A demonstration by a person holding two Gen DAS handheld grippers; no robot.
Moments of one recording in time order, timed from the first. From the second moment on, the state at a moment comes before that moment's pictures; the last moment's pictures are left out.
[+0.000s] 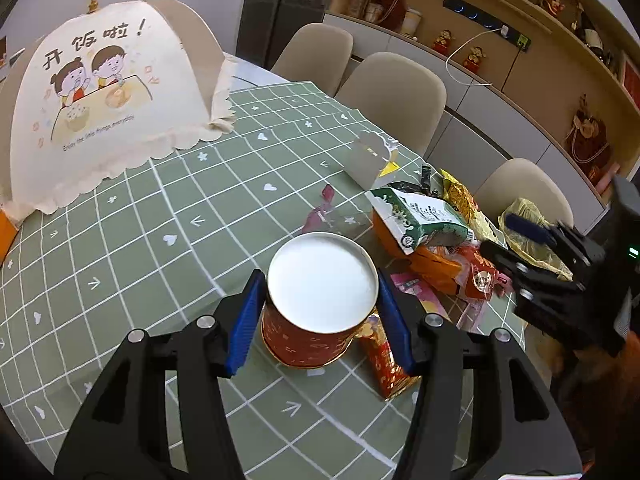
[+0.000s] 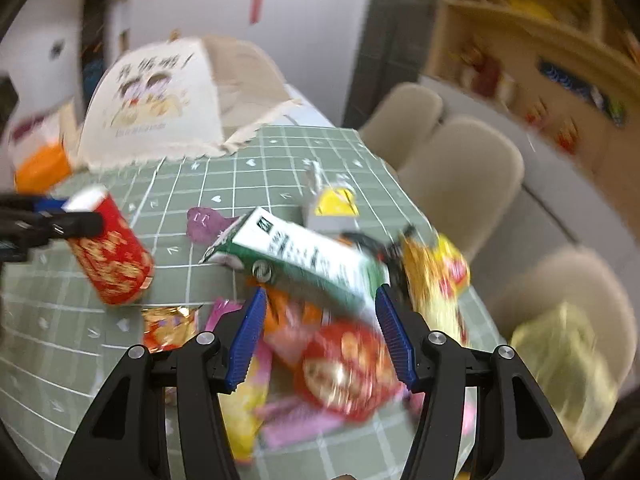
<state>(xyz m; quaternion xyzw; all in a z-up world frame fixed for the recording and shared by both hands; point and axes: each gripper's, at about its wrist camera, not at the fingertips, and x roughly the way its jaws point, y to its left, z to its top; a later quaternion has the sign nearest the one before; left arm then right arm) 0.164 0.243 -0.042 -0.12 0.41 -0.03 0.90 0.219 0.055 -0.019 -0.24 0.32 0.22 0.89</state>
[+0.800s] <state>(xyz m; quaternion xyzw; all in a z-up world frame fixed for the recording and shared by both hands) 0.140 0.243 -0.037 -0.17 0.41 0.07 0.90 0.282 0.097 -0.072 -0.34 0.34 0.34 0.81</state>
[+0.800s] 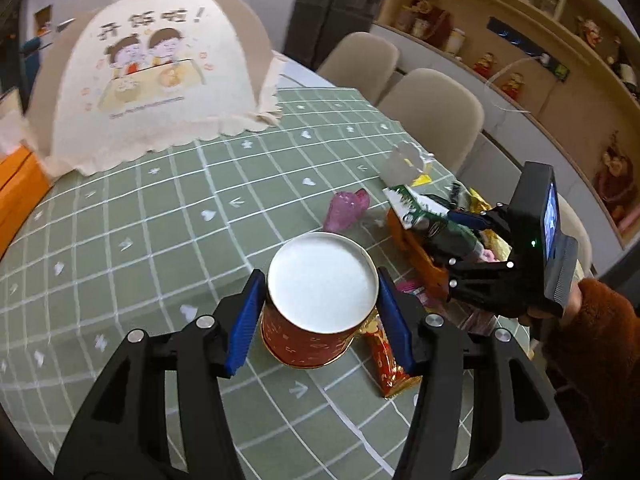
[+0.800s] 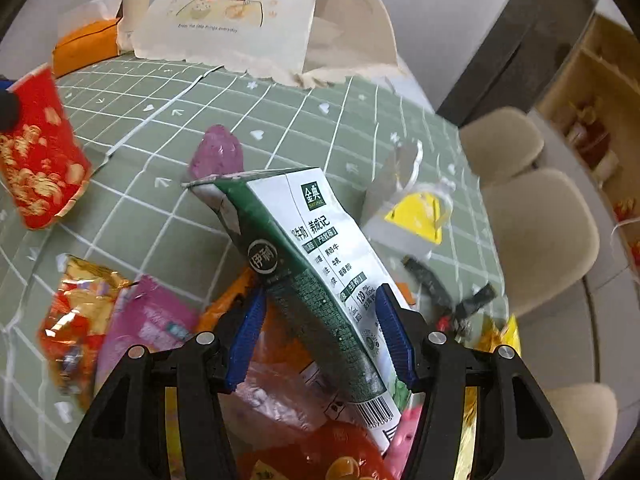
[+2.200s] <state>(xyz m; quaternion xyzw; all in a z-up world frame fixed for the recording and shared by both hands) 0.350 -0.188 0.048 -0.09 0.37 -0.27 0.89 0.243 -0.394 0.127 0.00 0.22 0.08 0.97</state>
